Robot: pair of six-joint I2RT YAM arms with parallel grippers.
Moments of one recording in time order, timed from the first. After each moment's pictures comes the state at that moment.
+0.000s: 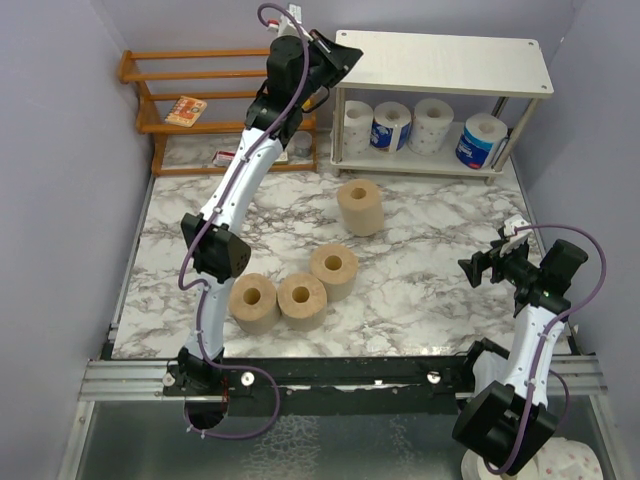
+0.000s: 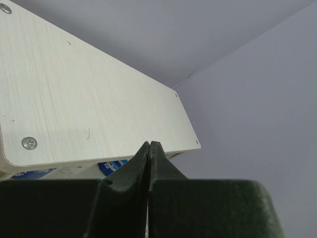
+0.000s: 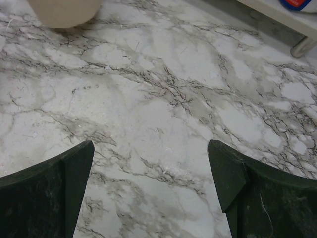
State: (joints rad) left arm -0.45 2.21 2.53 -0.20 0.14 -0.98; right arm -0.60 0.77 0.52 -0.39 -0.95 -0.65
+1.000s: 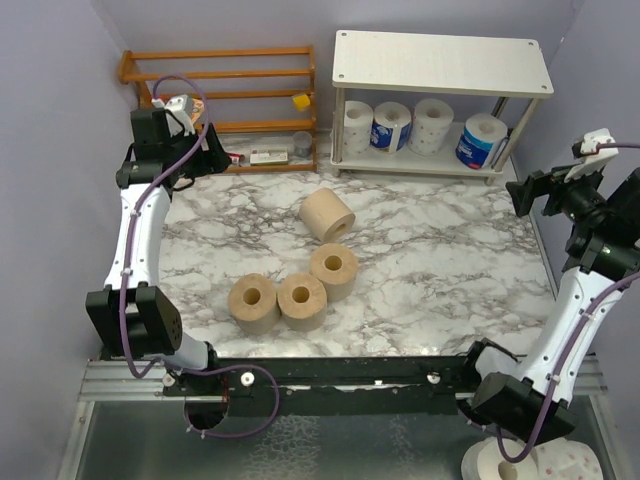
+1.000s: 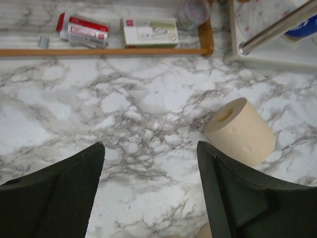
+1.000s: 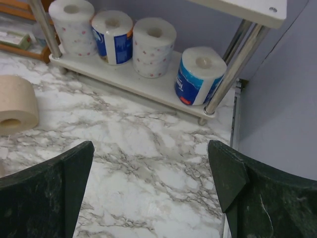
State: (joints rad) left arm 0.11 1.51 1.53 -0.59 0.38 -0.19; right arm -0.60 0.97 1.23 -0.54 -0.84 -0.36
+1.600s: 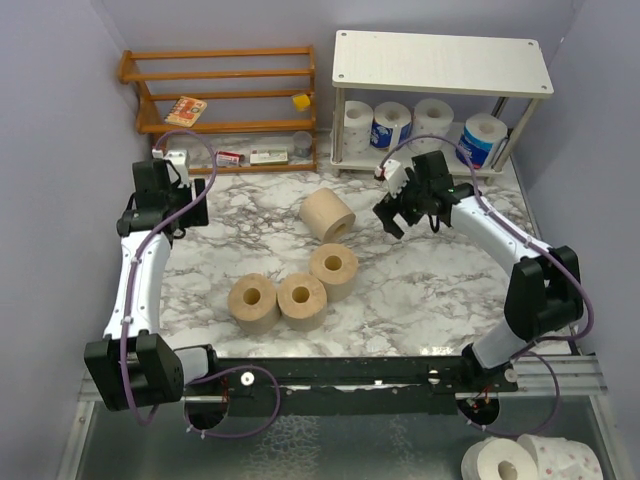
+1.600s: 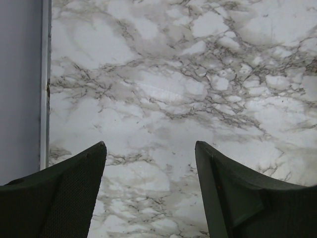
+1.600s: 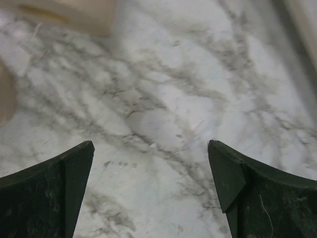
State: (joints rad) left arm 0.14 1.24 1.15 -0.65 0.07 0.07; right arm 0.35 1.59 1.20 -0.54 -0.25 -0.51
